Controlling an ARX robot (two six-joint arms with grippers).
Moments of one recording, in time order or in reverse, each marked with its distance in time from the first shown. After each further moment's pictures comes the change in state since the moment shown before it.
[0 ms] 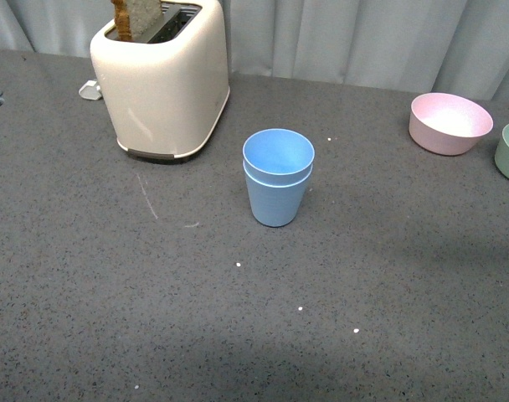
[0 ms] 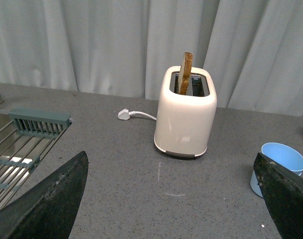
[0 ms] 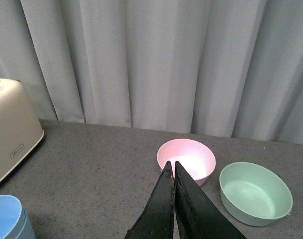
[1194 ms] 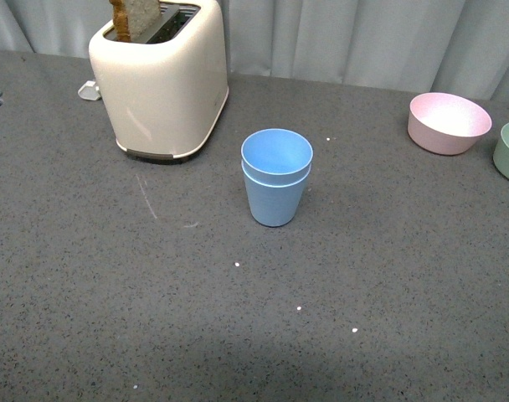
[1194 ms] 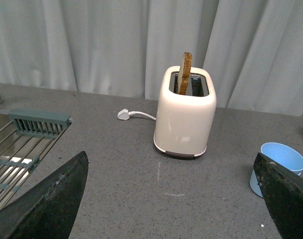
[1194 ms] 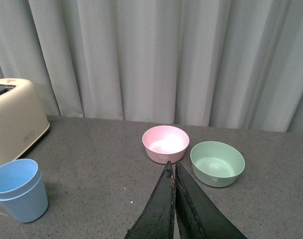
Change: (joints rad) left arm 0.000 0.000 0.000 0.000 0.000 0.000; right arm -0.147 -0.952 -0.266 -0.665 -0.138 0.000
